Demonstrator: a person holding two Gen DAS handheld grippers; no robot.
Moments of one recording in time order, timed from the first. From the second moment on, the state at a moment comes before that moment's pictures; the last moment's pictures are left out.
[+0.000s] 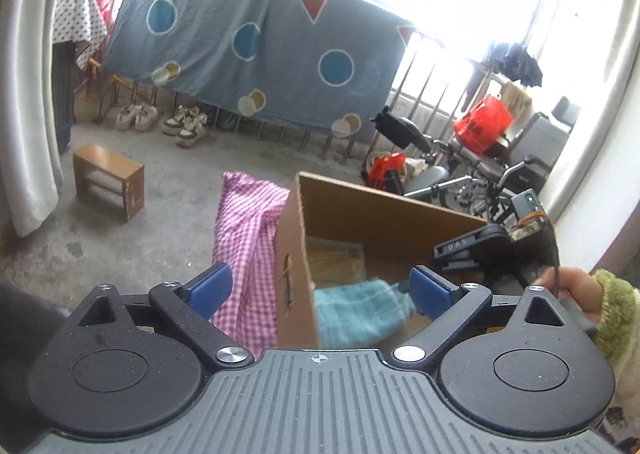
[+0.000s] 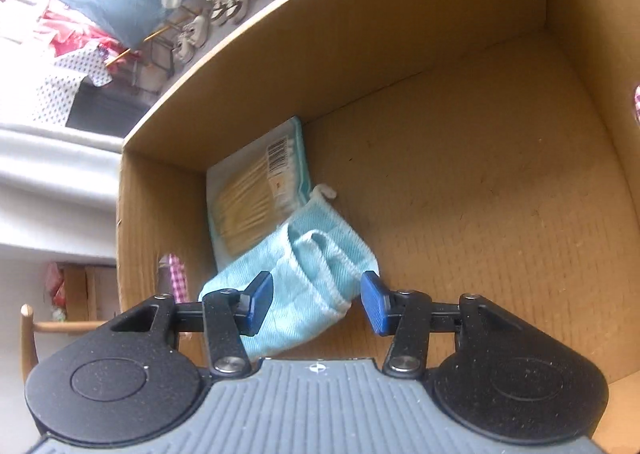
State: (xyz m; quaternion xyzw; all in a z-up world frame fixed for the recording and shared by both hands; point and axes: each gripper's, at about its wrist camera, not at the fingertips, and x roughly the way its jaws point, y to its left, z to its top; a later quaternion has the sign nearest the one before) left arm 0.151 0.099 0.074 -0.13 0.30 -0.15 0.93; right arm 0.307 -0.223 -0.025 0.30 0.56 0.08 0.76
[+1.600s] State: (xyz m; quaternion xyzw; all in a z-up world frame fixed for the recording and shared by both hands) left arm 0.117 0.117 -0.009 -0.21 0.43 -0.19 0.86; right arm 0.129 -0.223 0.028 0.35 0.48 0.24 0.77
